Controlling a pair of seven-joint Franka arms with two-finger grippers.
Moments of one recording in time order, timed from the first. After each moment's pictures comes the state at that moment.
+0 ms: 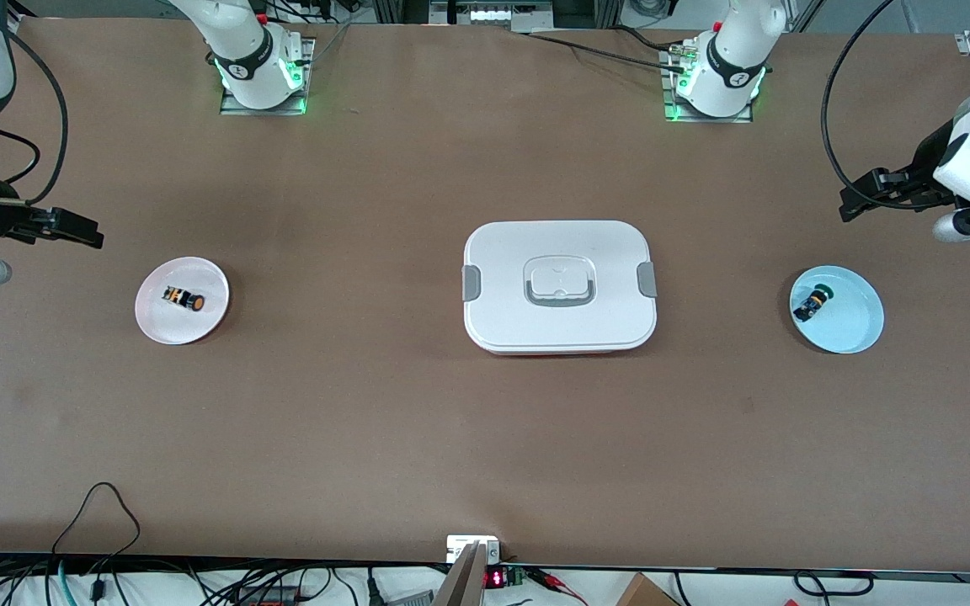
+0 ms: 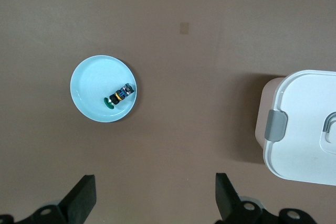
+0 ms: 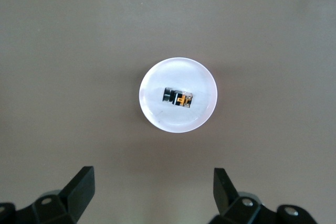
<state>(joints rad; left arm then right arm) 0.09 -0.02 -0.13 -1.67 0.02 1.59 -0.19 -0.03 0.15 -0.05 -1.63 -0.03 1.64 -0.01</state>
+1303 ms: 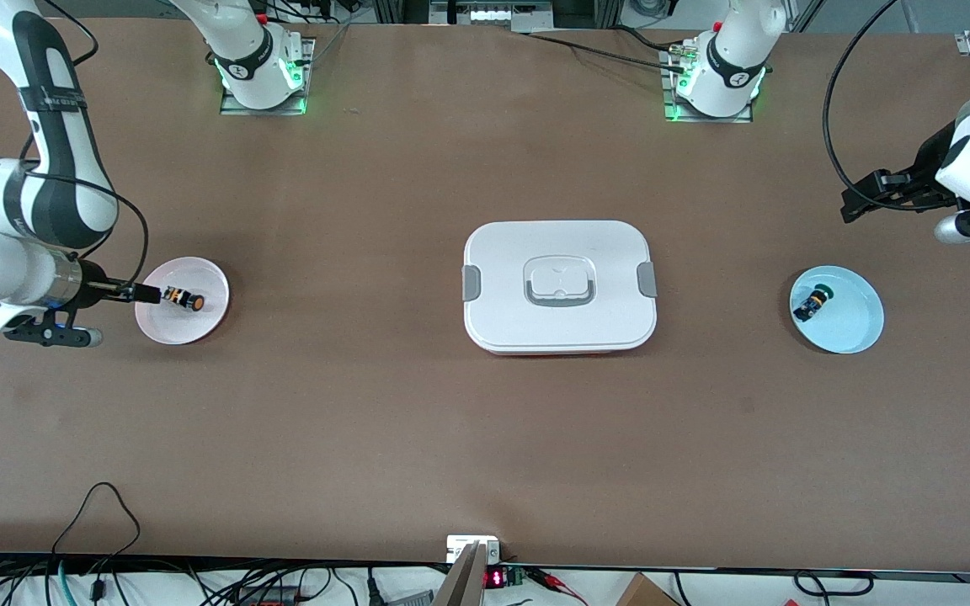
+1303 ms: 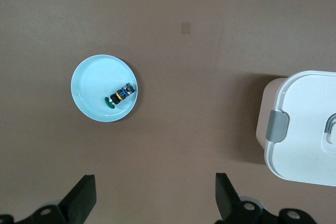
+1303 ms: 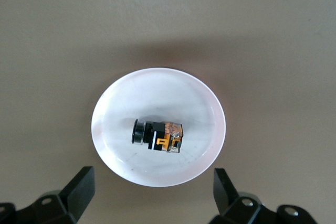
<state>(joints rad) 0.10 -0.02 -0.13 -1.67 0.02 1.59 -0.19 -0.07 0.37 -0.06 -1.86 -0.04 2.02 0.00</state>
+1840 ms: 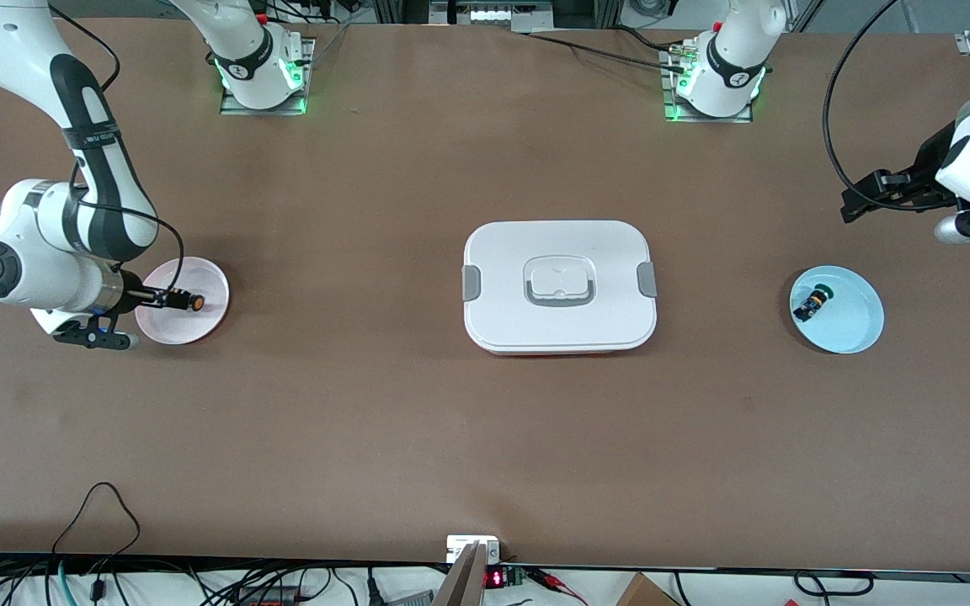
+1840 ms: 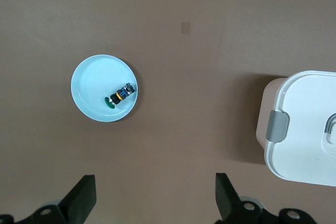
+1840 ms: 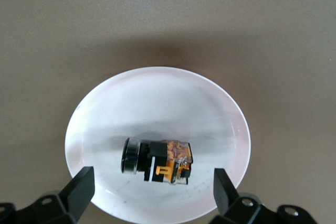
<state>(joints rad) 0.10 -0.02 -0.13 -1.67 0.02 1.59 -0.19 -0.07 0.44 -0.06 -1.97 -0.04 2.23 0.03</state>
